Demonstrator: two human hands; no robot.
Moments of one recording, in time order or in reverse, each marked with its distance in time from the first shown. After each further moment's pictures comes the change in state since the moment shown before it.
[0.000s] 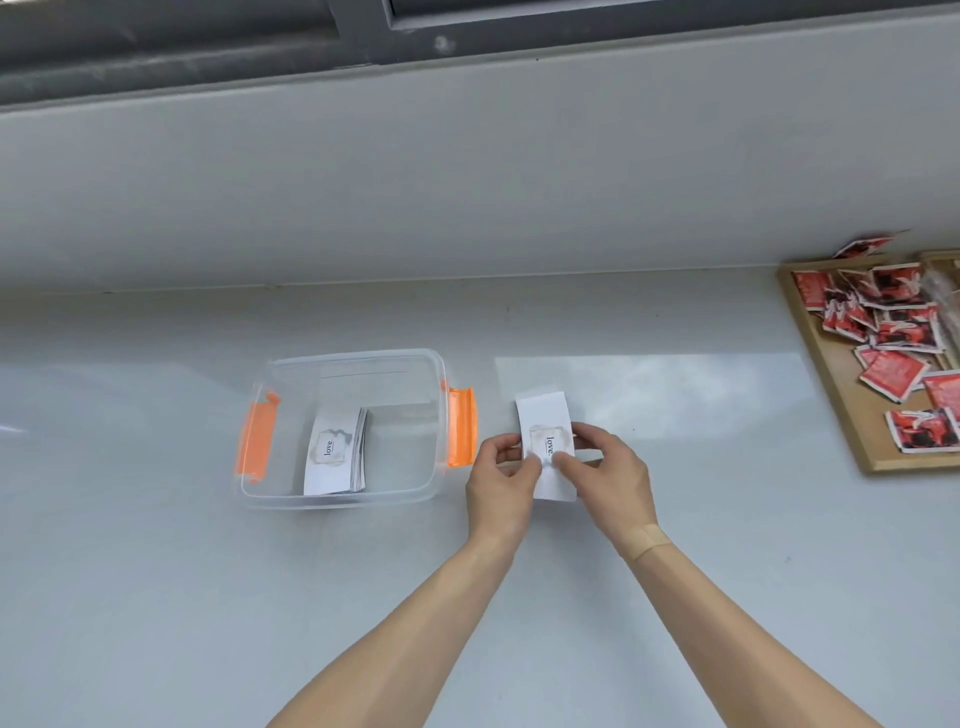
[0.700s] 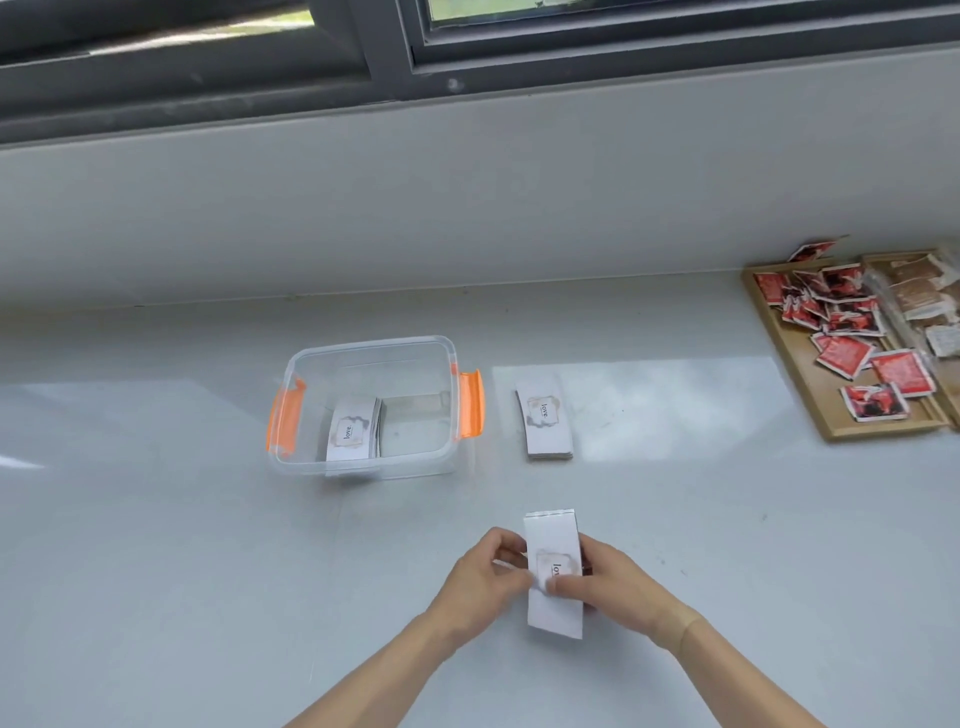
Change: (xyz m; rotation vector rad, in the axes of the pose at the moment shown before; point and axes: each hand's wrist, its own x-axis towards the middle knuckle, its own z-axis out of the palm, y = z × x) left_hand -0.079 -0.063 -0.083 0.328 -0.510 -0.073; right_hand -0.103 0.060 -0.009 -0.073 -0.593 0.120
